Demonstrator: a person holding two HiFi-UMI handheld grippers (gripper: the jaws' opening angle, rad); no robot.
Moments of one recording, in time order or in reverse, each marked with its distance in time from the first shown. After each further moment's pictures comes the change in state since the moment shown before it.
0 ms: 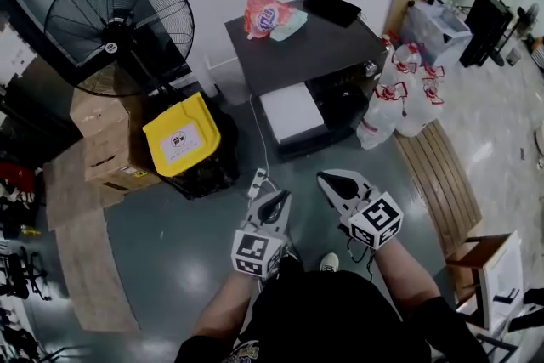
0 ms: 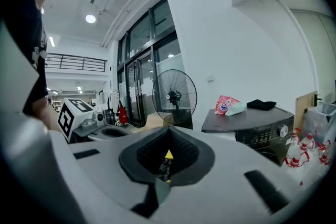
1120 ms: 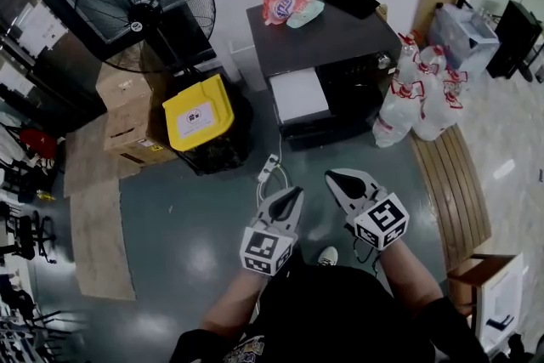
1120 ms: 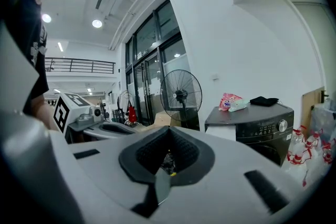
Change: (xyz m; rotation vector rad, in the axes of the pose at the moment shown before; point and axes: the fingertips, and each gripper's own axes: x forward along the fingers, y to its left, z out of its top) left arm 0.001 -0.084 -0.003 -0.002 -0.024 0.100; right arm -0.068 -0.003 -0.025 0.003 0.001 0.093
